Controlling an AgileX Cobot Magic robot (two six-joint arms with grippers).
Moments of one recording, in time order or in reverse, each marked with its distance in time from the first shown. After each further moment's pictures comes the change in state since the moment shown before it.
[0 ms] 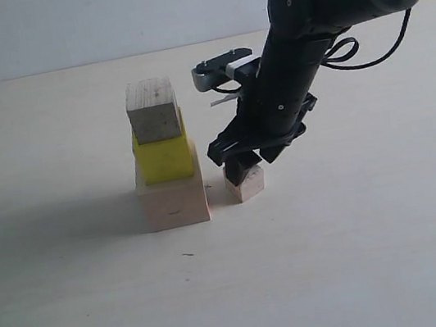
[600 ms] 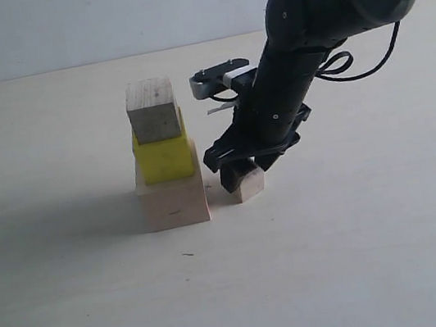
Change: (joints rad) left arm 0.000 0.000 0.000 0.000 0.000 0.000; right arm 0.000 0.043 0.000 0.050 -0.031 -0.034
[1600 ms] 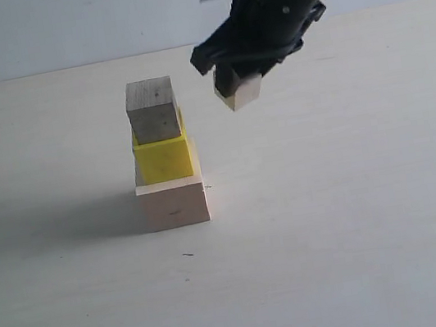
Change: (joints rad) left arm 0.000 0.000 0.000 0.000 0.000 0.000; right arm -0.002 -0.265 -0.126 -0.150 0.129 0.177
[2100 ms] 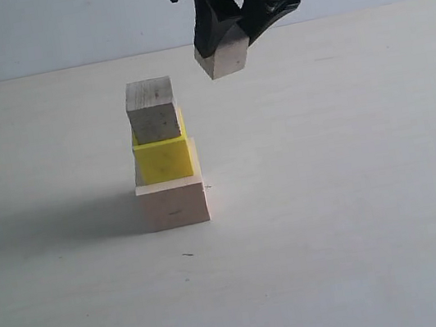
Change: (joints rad) left arm 0.000 0.000 0.000 0.000 -0.017 0.000; right arm 0.011 -0.043 -0.167 0.071 0.221 0.167
